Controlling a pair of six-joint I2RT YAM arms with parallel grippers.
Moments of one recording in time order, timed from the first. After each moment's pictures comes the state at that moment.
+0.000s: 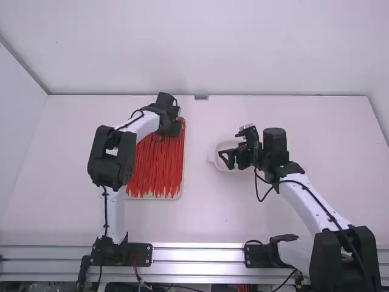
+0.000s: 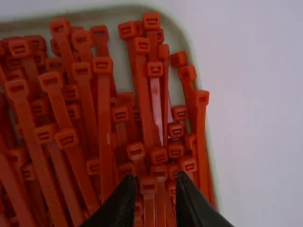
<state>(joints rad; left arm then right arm) -0.21 2.17 1.55 -0.53 0.15 -0.09 0.19 1.28 0.68 -0.11 -0.56 0.00</state>
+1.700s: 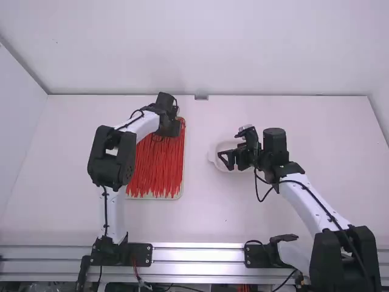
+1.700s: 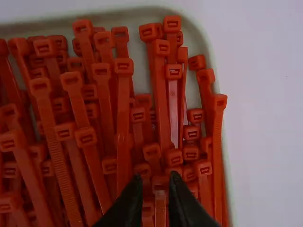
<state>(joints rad) -0.21 2.17 1.55 -0.52 0.10 -0.12 0.19 1.28 0.68 -0.12 -0.59 0.00</state>
